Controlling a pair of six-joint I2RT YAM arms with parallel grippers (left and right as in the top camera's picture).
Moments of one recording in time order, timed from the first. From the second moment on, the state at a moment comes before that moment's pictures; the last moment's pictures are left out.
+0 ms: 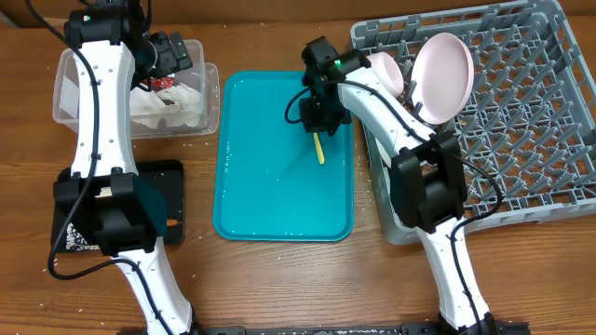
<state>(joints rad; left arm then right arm) 0.10 2.17 2.27 -1.26 0.00 -0.31 0.46 2.47 2.23 -1.18 -0.20 0.26</state>
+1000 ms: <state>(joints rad) 0.10 2.17 2.27 -1.26 0.00 -0.31 -0.12 2.11 2.04 -1.45 0.12 1.06</state>
